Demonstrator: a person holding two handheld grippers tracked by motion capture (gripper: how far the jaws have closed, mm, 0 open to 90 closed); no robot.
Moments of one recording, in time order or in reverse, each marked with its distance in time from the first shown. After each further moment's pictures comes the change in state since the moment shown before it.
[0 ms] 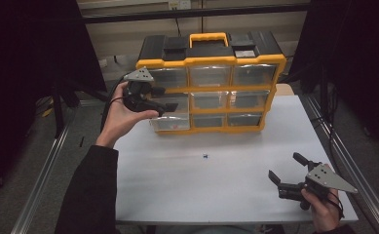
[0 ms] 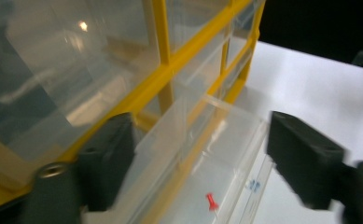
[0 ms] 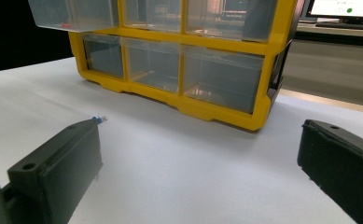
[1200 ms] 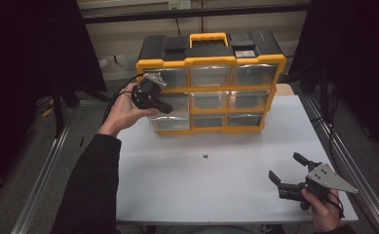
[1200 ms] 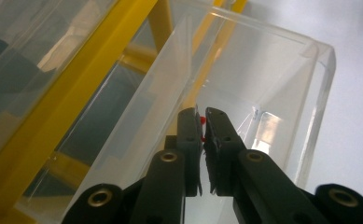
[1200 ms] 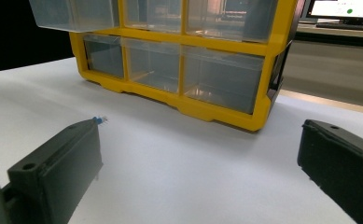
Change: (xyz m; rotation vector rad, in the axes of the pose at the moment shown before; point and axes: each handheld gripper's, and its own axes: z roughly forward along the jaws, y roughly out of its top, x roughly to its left) left arm 0.020 -0.001 0.029 0.370 -0.086 0.072; right arm 0.000 0.000 0.000 -0.005 -0.001 -0.003
